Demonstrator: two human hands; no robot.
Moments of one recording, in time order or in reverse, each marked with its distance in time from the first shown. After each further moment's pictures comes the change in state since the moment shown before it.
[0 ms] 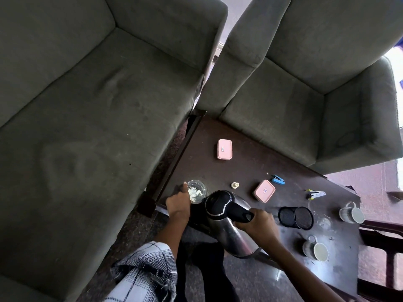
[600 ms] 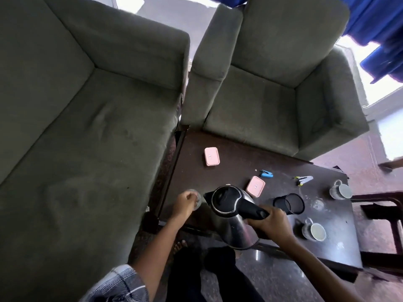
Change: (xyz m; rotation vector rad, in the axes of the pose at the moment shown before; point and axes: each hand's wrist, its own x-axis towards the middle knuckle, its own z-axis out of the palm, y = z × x) left_hand -0.035 0.024 -0.067 -1.033 -0.130 -0.078; right_hand -0.039 0.032 -0.040 0.345 0.159 -0.006
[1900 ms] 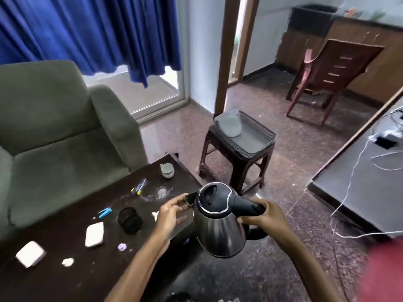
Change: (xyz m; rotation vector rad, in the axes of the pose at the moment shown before) left_hand -0.347 0.089 0.440 0.150 -0.696 0.287; right_hand -0.267 0.417 -0.262 0.791 0.577 0.331
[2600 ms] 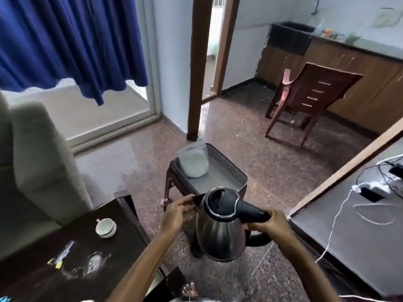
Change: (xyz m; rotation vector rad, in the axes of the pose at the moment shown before) left_hand 0.225 0.116 0.251 -0.031 -0.144 -0.010; right_hand 0.274 0.016 -0.193 0.041 0.078 0.073
